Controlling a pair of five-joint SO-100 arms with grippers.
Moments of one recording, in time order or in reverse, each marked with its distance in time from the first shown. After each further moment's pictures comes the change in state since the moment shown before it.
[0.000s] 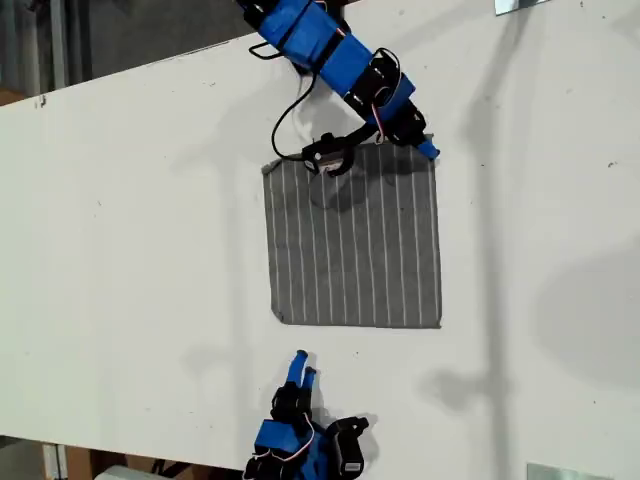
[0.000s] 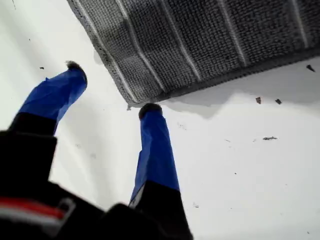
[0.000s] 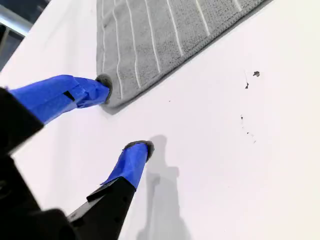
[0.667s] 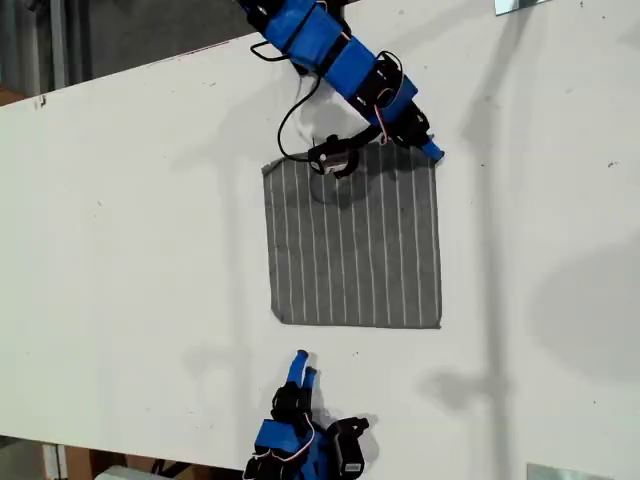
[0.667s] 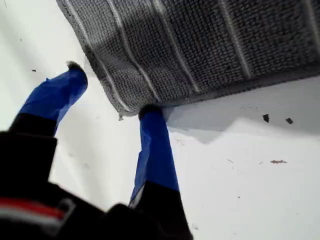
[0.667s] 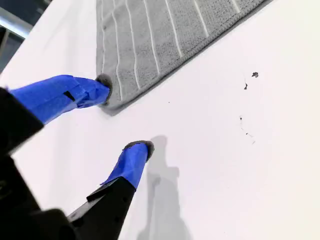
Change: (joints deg) arm 0 0.4 0.0 0.0 -0.2 0.0; arm 1 -0.4 -3.3 5.3 -14.1 0.1
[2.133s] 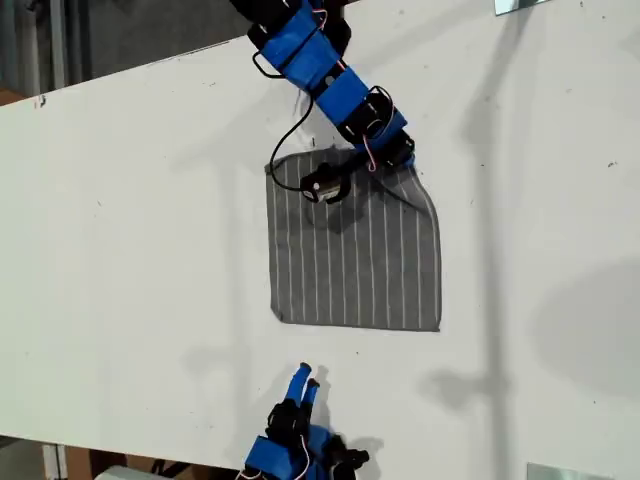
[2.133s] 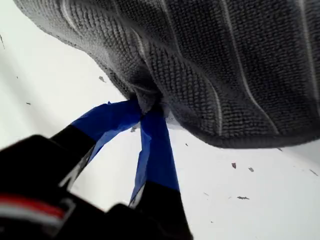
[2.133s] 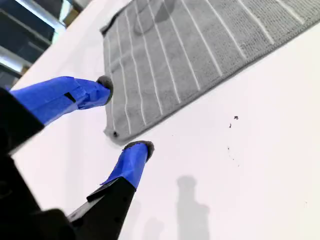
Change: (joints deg) arm 0 9.0 -13.4 -21.5 5.8 -4.8; arm 1 9.3 -6.4 -10.3 8.9 -13.2
